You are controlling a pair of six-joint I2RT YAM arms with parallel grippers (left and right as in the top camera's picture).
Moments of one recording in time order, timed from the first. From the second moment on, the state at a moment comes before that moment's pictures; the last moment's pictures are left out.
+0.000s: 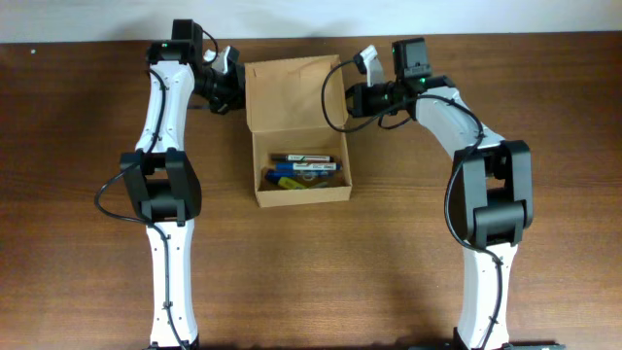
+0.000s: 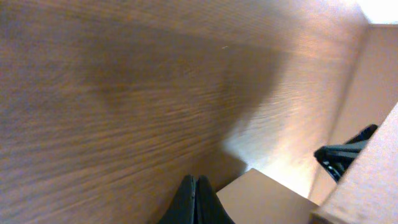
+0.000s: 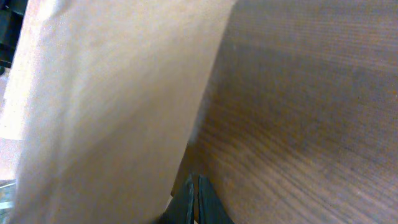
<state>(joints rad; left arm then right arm) -0.01 2.74 2.65 -1.26 0.78 -0.26 0.16 2.32 1.81 -0.44 -0.80 0.09</state>
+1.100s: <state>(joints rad) -0.04 2.74 3.12 -1.63 0.75 -0.22 0.15 2.31 2.32 -1.06 -0.58 -0.17</state>
